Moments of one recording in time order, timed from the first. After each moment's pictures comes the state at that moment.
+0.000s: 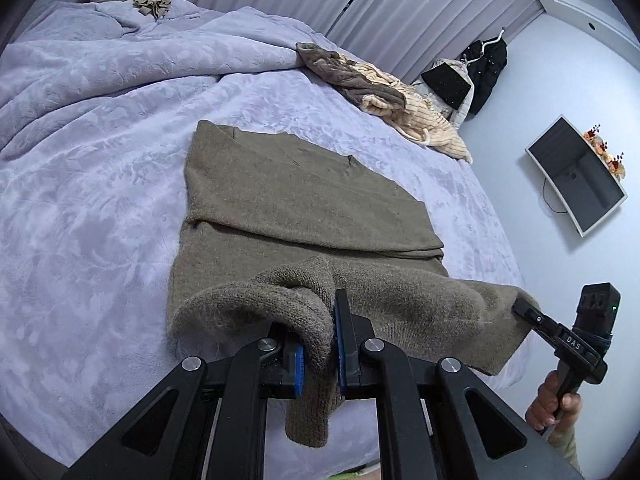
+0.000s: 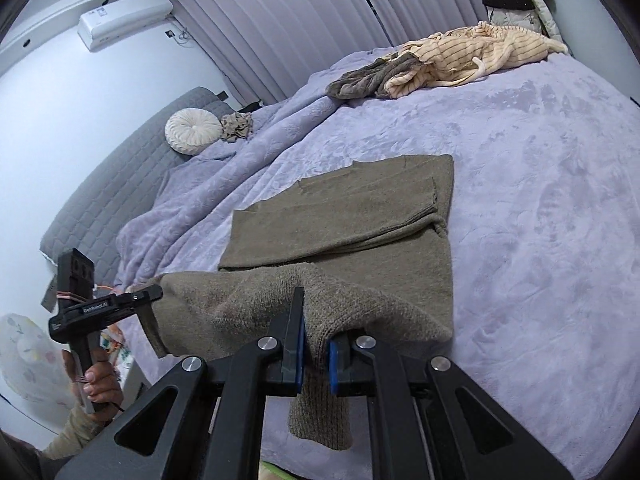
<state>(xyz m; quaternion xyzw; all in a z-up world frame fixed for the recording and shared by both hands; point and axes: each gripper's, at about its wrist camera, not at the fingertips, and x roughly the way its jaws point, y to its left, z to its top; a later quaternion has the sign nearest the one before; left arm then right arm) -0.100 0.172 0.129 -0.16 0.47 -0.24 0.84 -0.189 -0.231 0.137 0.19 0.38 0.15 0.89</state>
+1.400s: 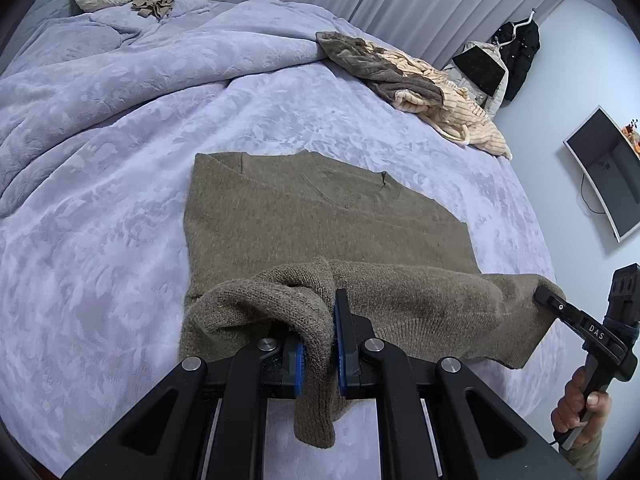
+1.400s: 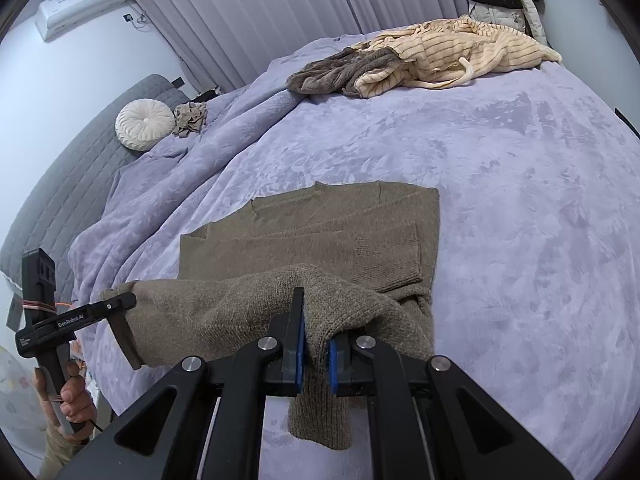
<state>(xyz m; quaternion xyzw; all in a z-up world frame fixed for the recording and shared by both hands) -0.004 0.141 0.133 -0.12 0.50 -0.19 0.83 -0.079 -0.228 0.147 0.17 0.43 0.08 0.88</state>
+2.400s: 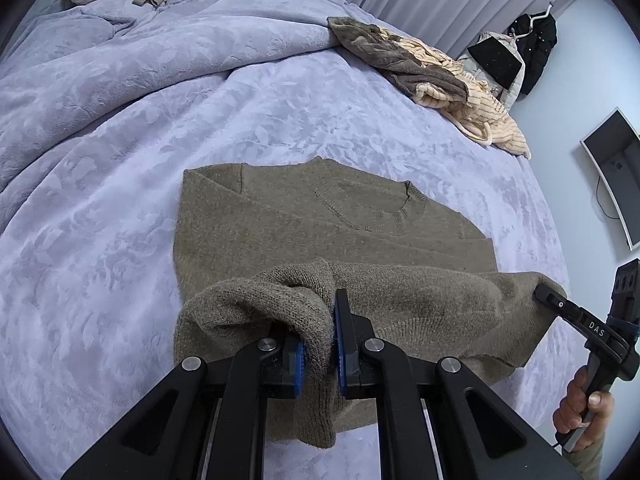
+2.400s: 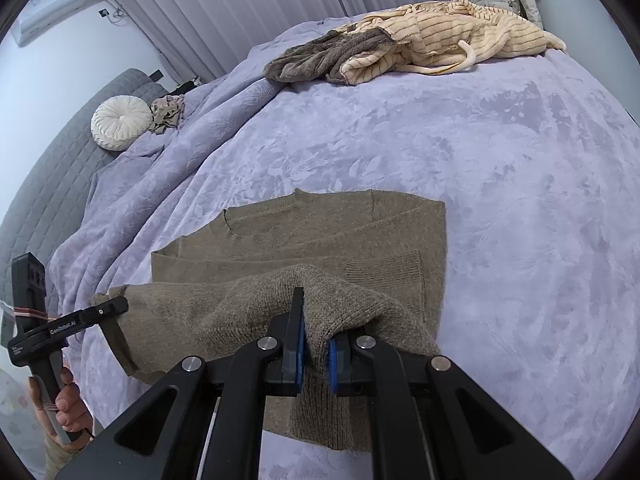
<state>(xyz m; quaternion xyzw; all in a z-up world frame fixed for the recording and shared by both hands) 0.060 0.125 0.110 -0.11 0.53 -0.18 0.82 -0.008 -0.232 0.122 0.18 0.46 0.06 0.87</state>
